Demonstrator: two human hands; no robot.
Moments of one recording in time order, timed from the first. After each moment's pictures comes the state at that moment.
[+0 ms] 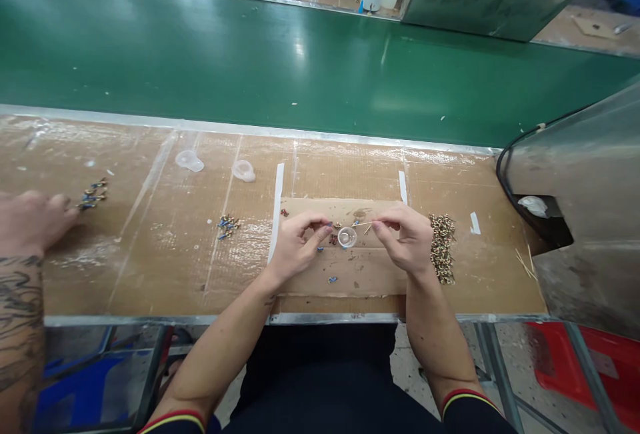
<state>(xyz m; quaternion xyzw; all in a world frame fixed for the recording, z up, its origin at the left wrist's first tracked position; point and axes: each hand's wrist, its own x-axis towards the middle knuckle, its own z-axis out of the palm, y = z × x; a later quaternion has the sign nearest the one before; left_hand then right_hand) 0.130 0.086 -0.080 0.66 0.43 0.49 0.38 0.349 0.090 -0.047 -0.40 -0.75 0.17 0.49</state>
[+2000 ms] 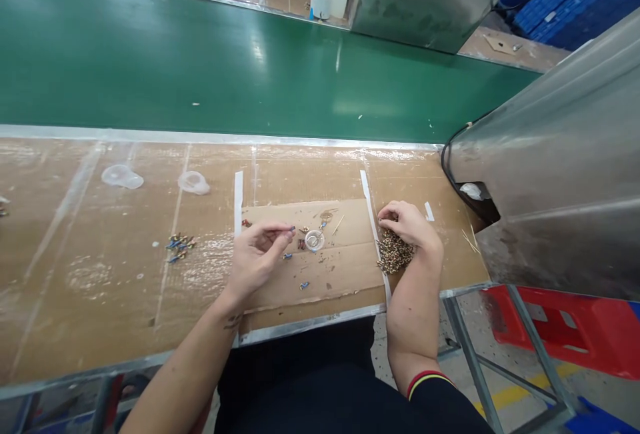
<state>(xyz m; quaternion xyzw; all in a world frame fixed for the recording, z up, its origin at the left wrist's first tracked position) 0.132 0.082 -0.074 0.54 0.47 0.52 0.47 0.471 0.103 -0.067 -0.65 -0.70 0.24 0.16</state>
